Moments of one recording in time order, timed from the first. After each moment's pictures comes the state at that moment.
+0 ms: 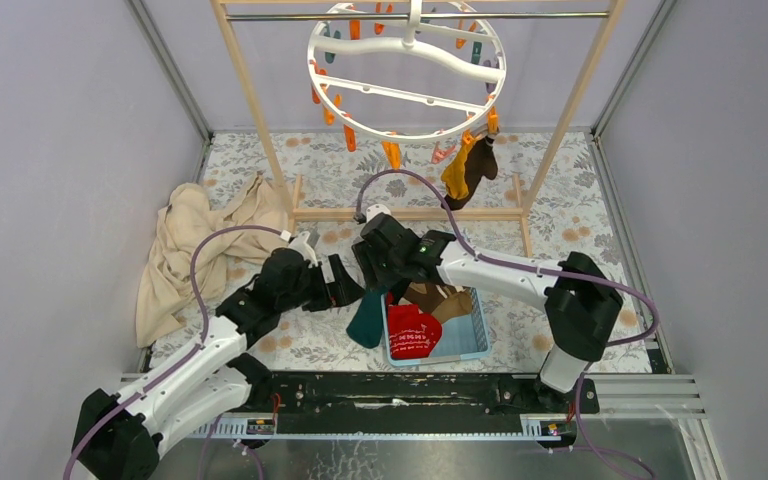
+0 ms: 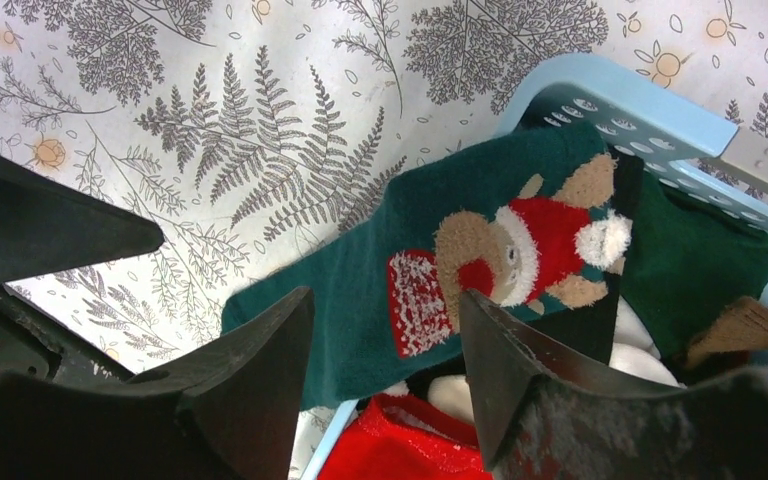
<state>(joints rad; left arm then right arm) -0.58 0.82 0.47 -0.29 0.20 -0.74 1.00 1.71 1.26 -0.45 0.15 0.42</state>
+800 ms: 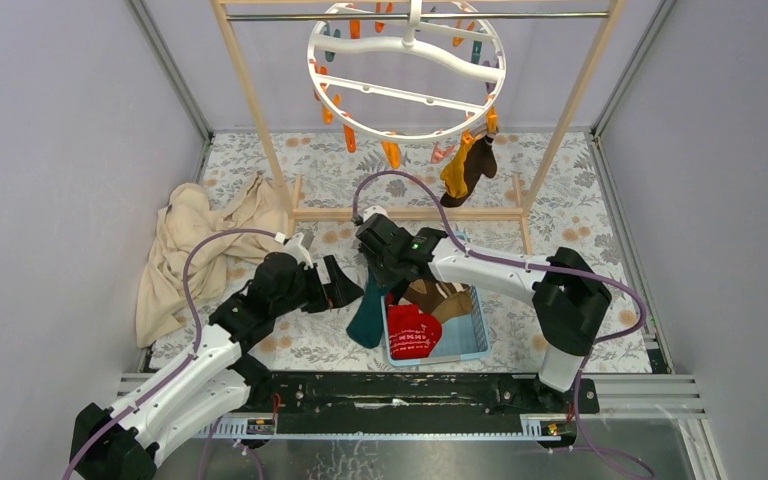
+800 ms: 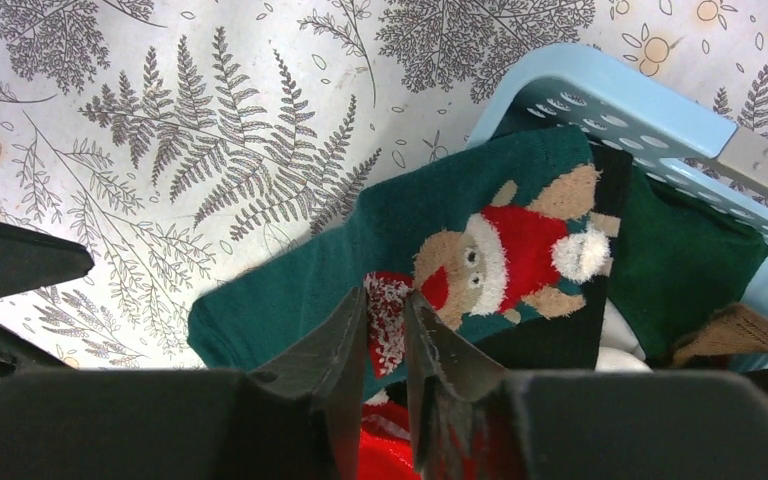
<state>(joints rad) -0.58 0.74 0.45 -0.29 0.20 -0.76 1.00 1.77 1.31 -0.51 0.17 0.40</state>
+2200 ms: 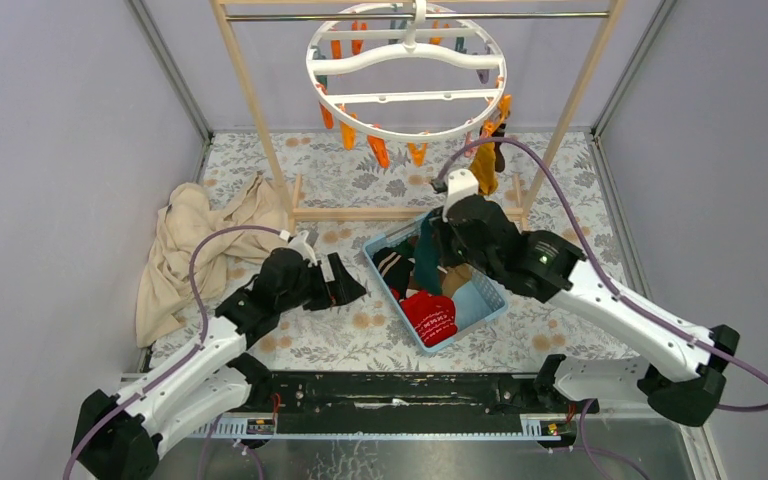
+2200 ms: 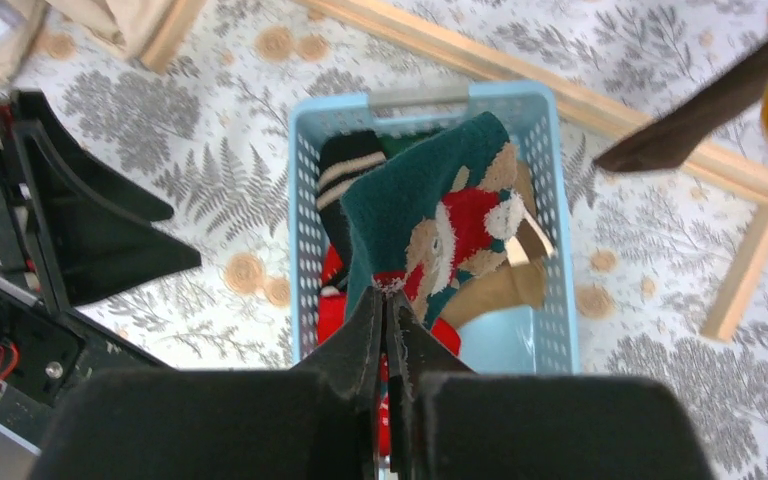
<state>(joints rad) -0.58 0.79 0.45 -0.28 0.20 -0.76 0.96 1.21 1.32 -0.74 0.36 0.35</state>
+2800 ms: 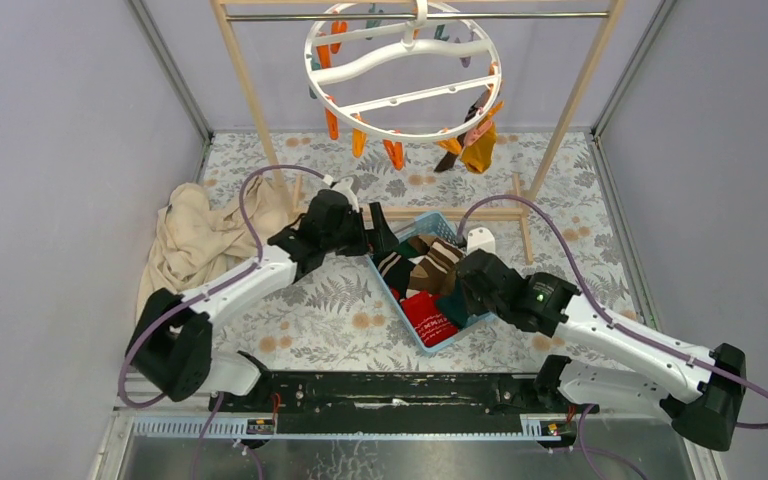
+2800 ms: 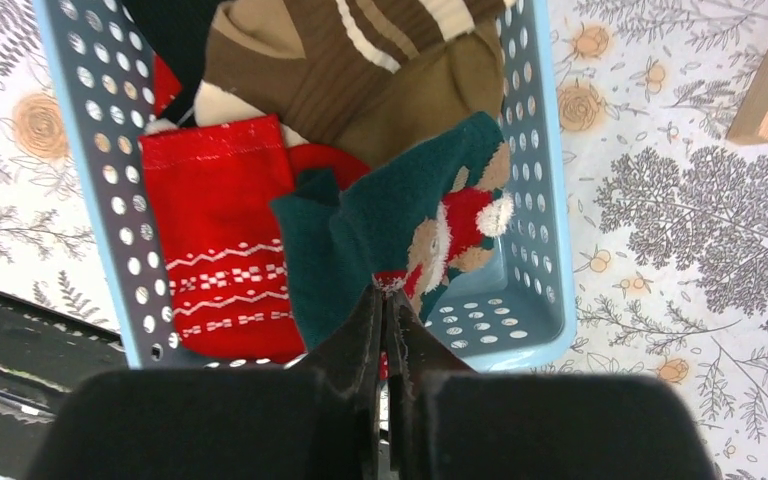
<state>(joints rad) -0.58 1.35 0.88 -0.14 0.16 -0.63 0.96 0.98 0.85 -0.79 0.38 0.48</state>
